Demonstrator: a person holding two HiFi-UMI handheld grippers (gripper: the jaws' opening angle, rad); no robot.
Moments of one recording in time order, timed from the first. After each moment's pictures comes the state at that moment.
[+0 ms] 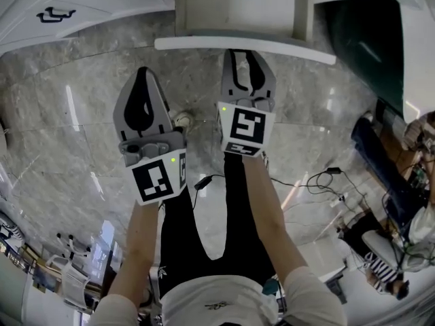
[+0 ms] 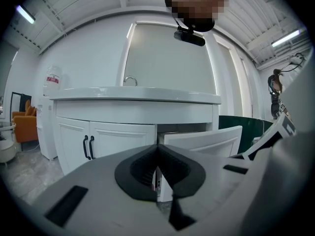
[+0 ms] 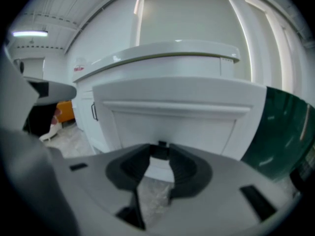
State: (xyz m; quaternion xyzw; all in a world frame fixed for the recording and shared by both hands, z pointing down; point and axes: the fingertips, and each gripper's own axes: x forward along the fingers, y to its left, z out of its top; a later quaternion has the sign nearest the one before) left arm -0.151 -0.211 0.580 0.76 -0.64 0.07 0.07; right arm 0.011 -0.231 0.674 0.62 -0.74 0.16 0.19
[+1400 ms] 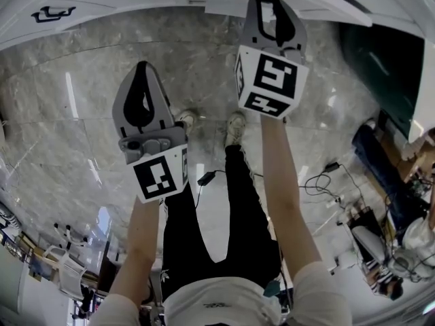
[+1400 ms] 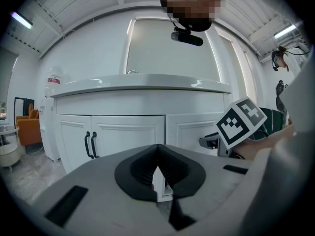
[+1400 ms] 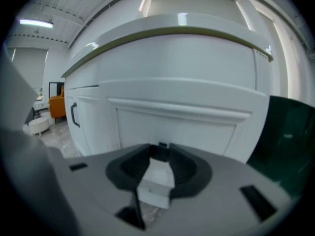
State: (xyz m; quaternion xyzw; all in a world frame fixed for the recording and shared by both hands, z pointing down) left arm -0.174 -0.247 0.610 0.74 -0.66 0.09 0.07; right arm 0.015 -0.359 0.670 0.63 -0.74 0.11 0.20
